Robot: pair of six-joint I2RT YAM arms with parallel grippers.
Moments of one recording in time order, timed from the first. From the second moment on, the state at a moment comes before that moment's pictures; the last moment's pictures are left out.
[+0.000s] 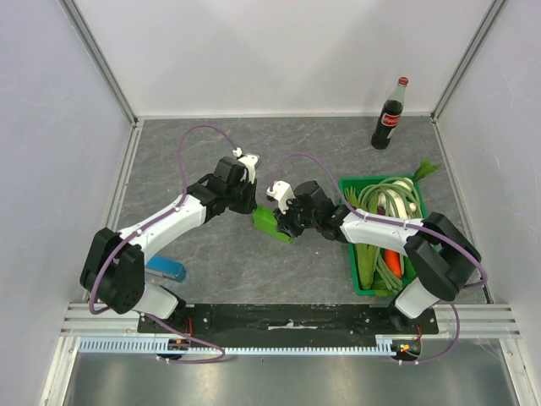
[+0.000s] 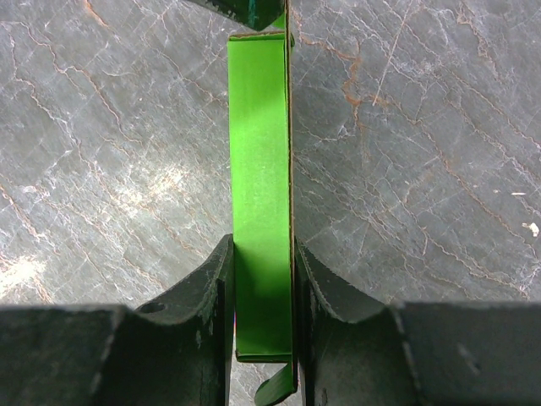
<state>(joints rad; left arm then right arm) -0.56 1.45 0.99 -0.35 0.06 -0.20 0.79 1.59 0.87 0.05 -0.23 -0.13</state>
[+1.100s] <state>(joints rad) -0.56 1.42 0.91 -0.25 0.05 -0.31 0.79 1.60 0.87 0.05 -0.24 -0.13</state>
